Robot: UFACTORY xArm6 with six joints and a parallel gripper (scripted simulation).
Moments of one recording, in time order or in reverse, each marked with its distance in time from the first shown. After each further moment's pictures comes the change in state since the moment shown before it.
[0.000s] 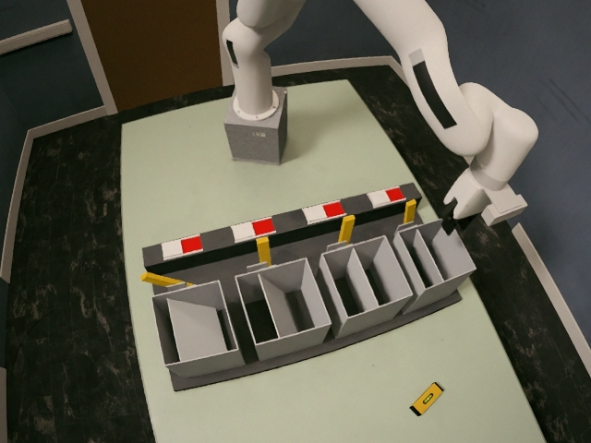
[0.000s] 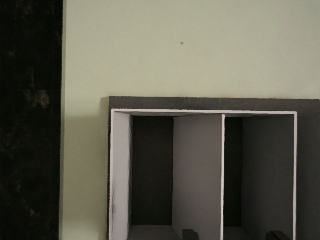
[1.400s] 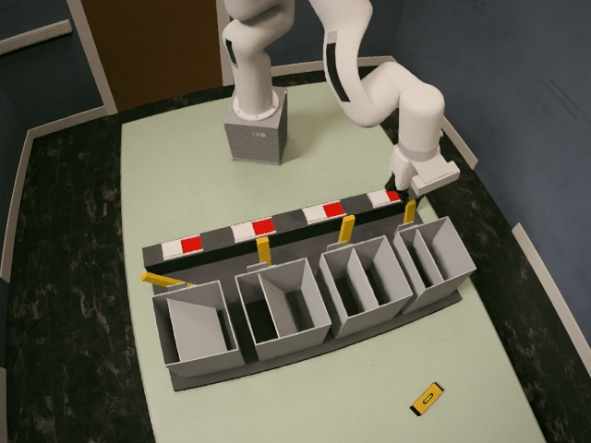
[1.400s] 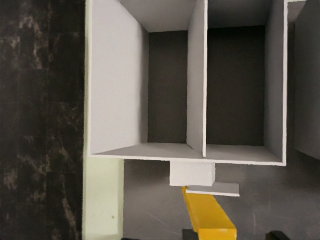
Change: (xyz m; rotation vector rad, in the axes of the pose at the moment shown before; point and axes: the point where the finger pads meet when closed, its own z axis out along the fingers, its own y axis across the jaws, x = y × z) arm -0.112 0.044 0.026 0.245 0.001 0.002
